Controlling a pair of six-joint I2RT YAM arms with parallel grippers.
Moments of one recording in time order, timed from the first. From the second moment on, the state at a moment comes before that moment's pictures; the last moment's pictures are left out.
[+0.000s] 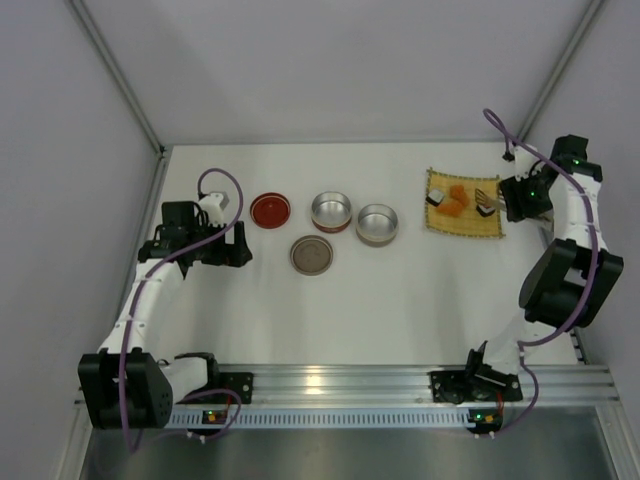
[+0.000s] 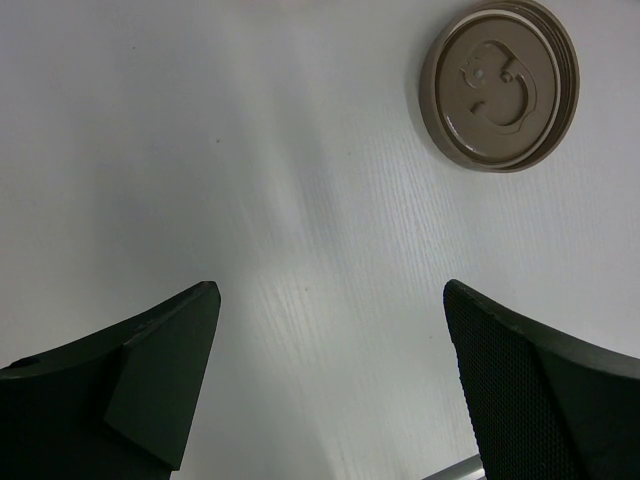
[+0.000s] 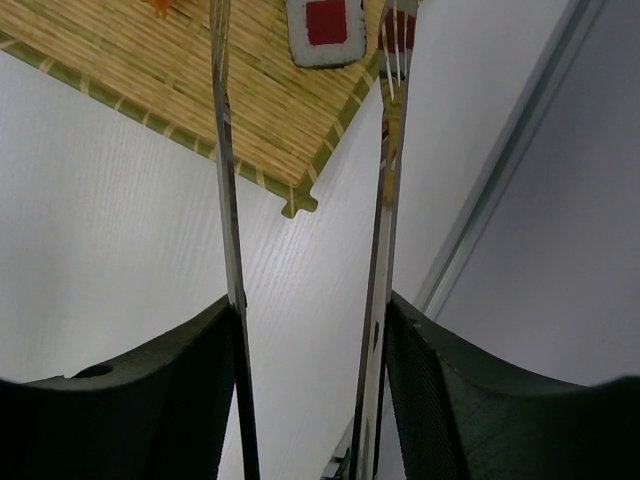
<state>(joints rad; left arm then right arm) 0.02 1.14 0.88 -0.60 0.38 0.07 -0.38 1.71 1.55 -0.94 -0.22 -0.72</state>
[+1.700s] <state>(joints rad) 0.02 1.18 0.89 -0.60 0.38 0.07 -0.38 1.84 1.58 -0.91 -0.20 -0.83</state>
